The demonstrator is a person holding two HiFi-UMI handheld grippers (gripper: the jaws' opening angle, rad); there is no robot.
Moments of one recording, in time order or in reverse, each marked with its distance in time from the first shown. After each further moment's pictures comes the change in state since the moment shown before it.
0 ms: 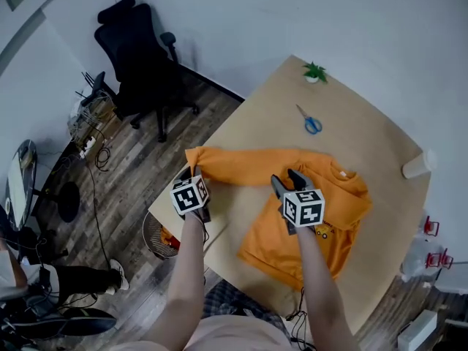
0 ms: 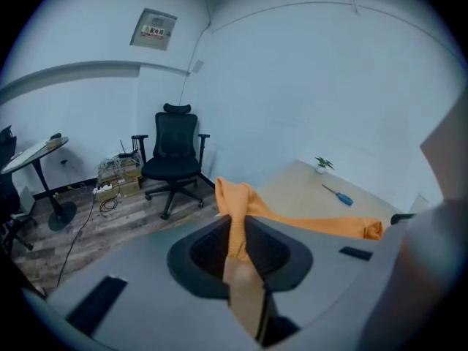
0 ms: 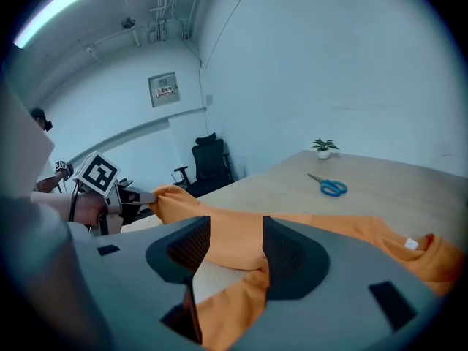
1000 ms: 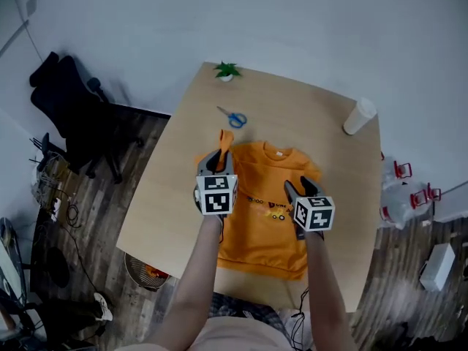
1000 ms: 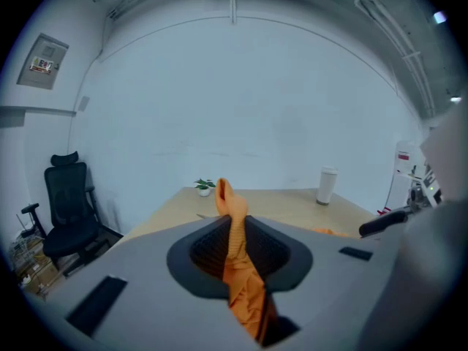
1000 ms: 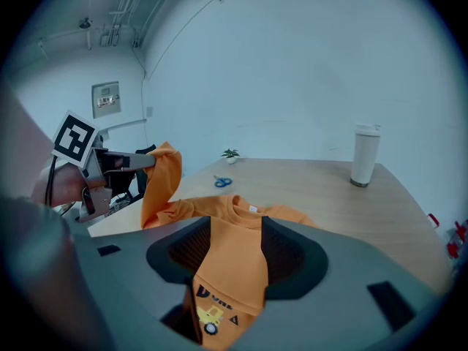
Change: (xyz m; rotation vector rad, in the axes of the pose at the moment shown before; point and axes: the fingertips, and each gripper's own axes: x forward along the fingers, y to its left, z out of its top) left arm -0.049 -0.346 0.032 0.483 -0.200 -0.545; right arm -0.194 -0.153 -0.060 0.209 -0.066 -0.429
